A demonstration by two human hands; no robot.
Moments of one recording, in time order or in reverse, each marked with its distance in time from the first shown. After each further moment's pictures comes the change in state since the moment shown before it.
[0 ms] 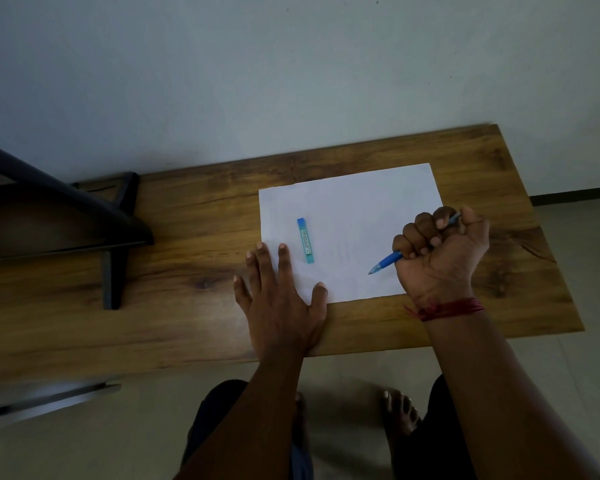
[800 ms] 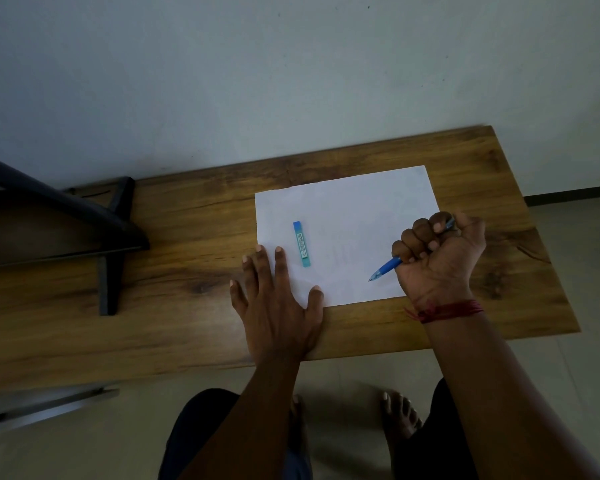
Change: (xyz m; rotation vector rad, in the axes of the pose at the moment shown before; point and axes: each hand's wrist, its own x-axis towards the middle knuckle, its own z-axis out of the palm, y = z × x) left_hand 0.002 0.000 -0.003 0.024 -0.036 -0.003; right_hand 0.004 -0.004 -0.004 -0.049 0.044 0.009
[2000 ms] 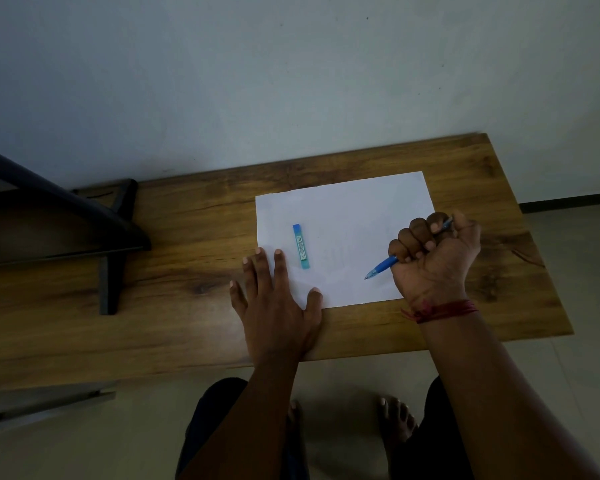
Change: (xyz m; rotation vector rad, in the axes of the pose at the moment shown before) left_hand -0.001 -0.002 0.002 -0.018 0.021 0.012; right_hand -0.001 0.001 -0.001 0.032 -0.049 -0.015
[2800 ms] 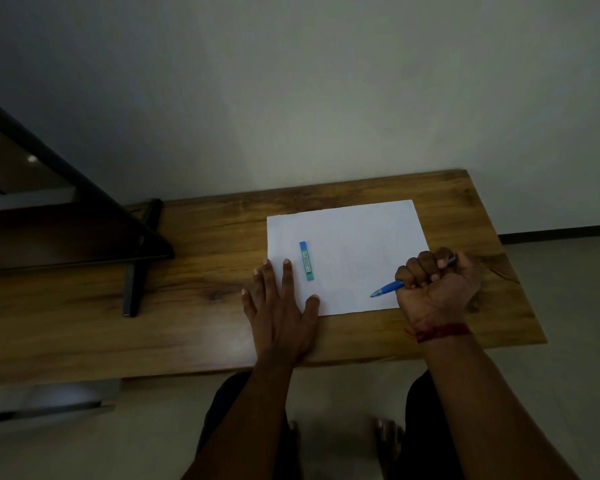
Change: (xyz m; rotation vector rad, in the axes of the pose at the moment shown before) left_hand 0.002 -0.002 -0.009 -0.102 -0.109 0.021; right_hand -0.023 -0.008 -0.014 0.082 -0.045 -0.060
